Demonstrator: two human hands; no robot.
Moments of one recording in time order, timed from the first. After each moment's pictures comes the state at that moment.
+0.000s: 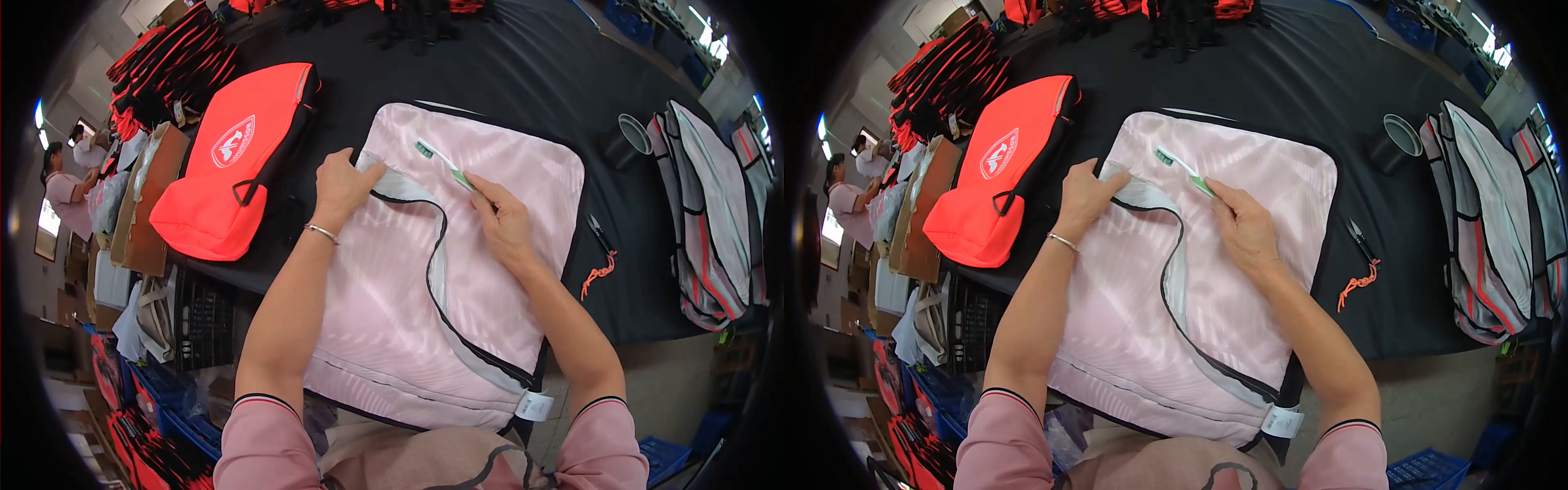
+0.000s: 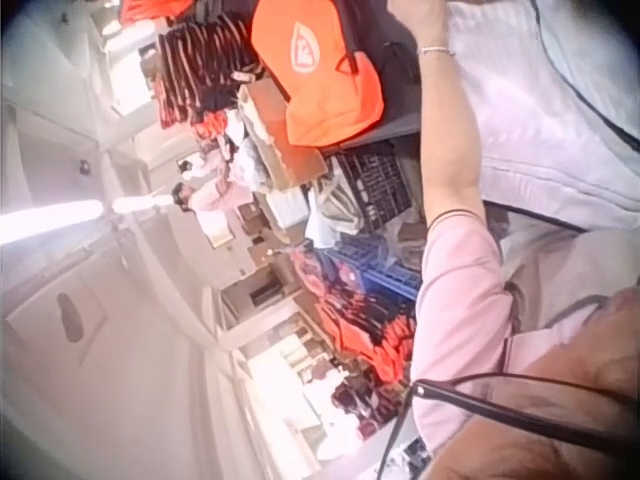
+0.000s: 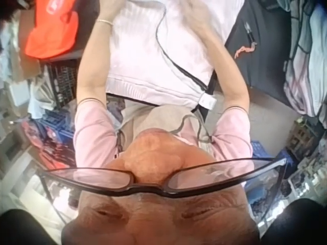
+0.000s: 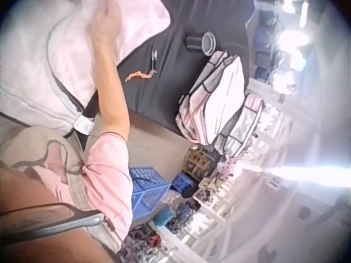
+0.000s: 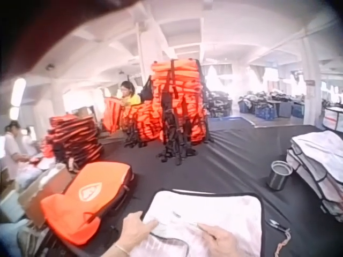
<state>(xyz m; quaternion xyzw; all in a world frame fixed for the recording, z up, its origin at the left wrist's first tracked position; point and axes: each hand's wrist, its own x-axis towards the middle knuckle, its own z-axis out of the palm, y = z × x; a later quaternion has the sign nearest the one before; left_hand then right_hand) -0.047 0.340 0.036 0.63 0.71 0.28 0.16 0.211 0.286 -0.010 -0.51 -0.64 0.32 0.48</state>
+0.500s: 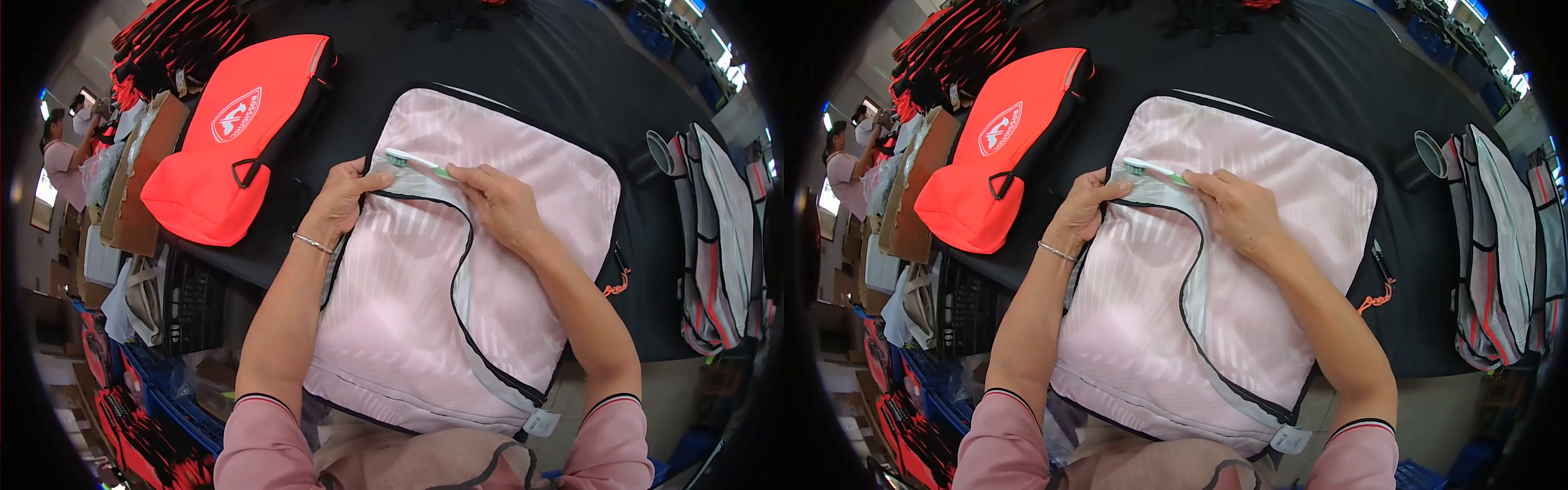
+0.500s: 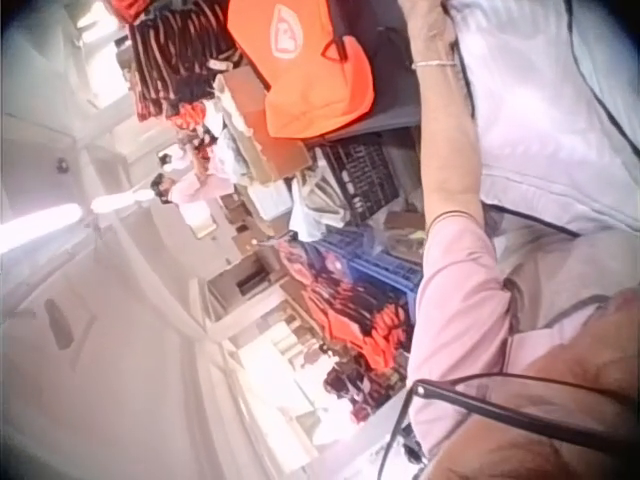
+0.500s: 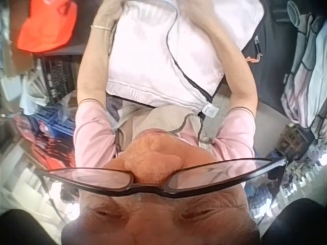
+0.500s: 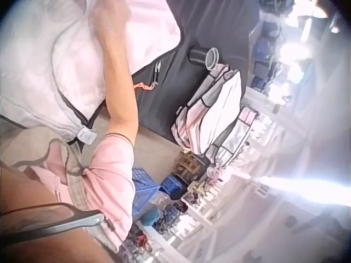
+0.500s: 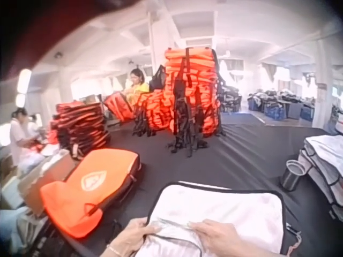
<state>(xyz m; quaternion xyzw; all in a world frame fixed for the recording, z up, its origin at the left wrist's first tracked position) -0.080 0.326 -0.009 0.38 0.42 0.48 0.67 0.184 0.315 0.017 -0.45 -0.81 0.18 0.31</state>
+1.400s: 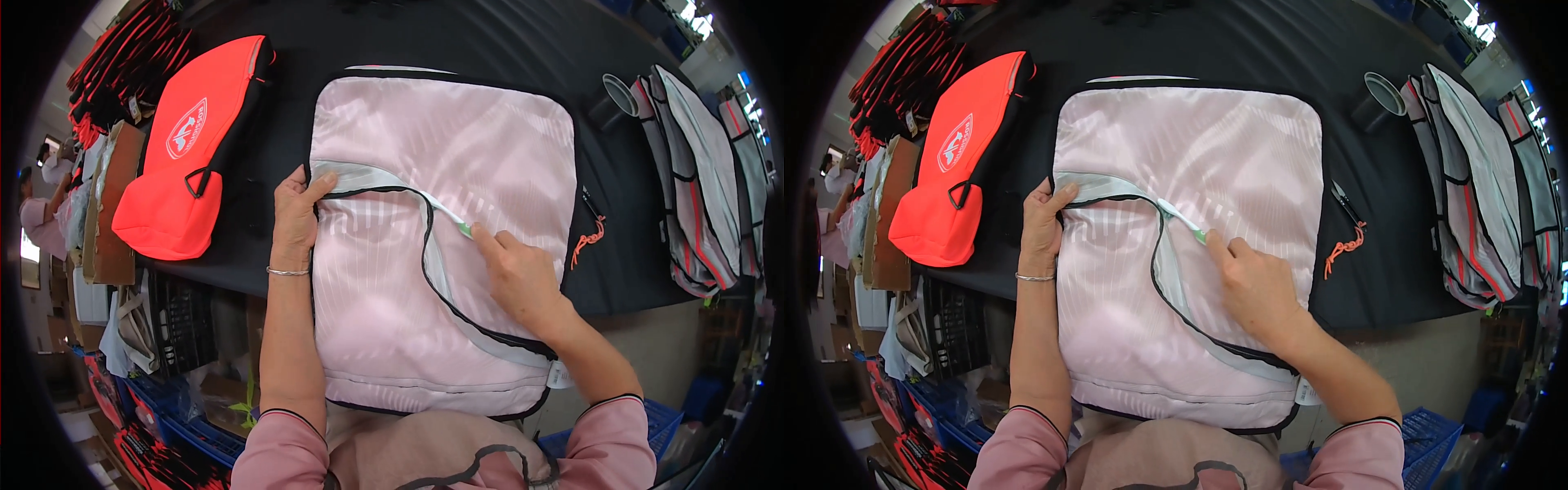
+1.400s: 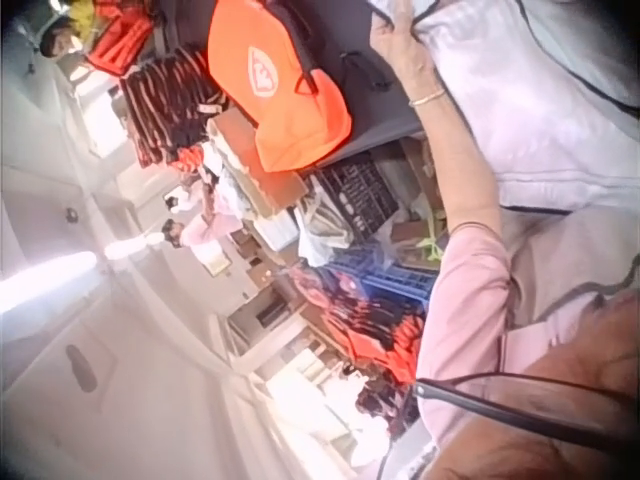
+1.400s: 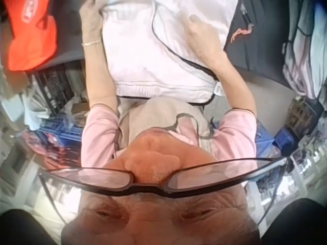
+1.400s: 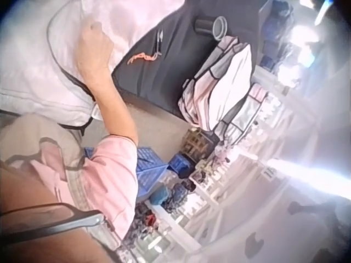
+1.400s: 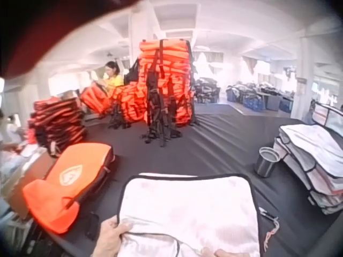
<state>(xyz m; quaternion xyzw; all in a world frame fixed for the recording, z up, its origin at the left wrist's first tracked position) -0.066 0.286 -0.024 0.40 0.43 0.58 0.57 0.241 0.186 0.032 -0.57 -0.81 0.10 0.12</state>
